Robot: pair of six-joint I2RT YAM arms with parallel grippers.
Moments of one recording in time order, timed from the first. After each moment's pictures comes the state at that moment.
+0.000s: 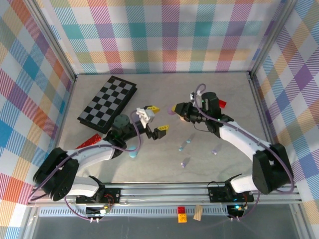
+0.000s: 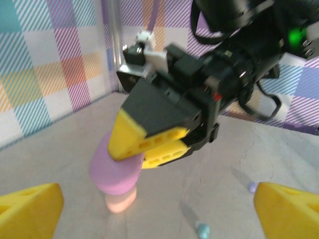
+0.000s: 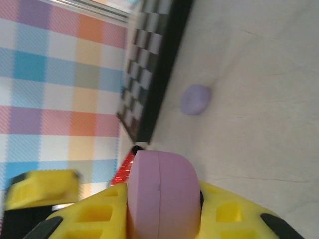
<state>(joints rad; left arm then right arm) -0.62 1.28 0.55 0.70 0.44 0.03 0.44 1.45 0.87 0.07 -0.56 0.94</state>
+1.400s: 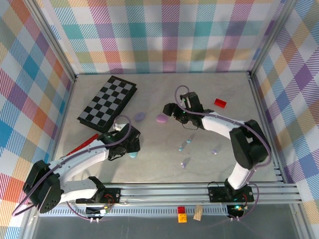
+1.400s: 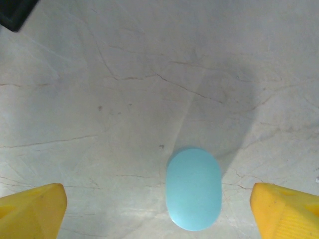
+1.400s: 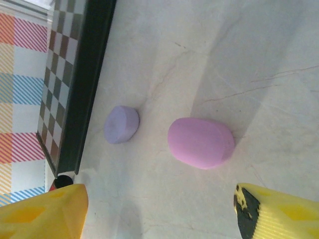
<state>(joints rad) -0.73 1.20 0.74 -0.77 -0.34 -0.79 0.52 1.69 1.03 -0.01 -0.32 0.83</state>
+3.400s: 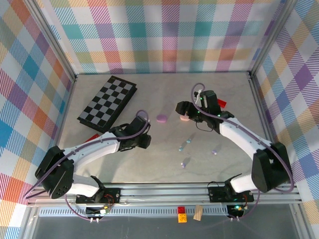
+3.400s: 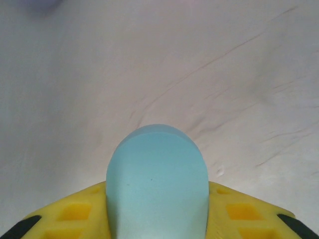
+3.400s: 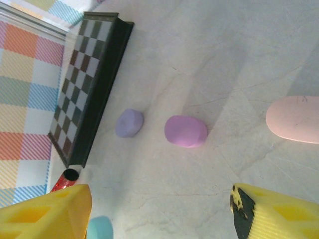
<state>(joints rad) -0.75 1.37 0.87 -0.53 -0.13 -0.35 0.42 1.38 0.96 -0.20 -0.34 0.72</state>
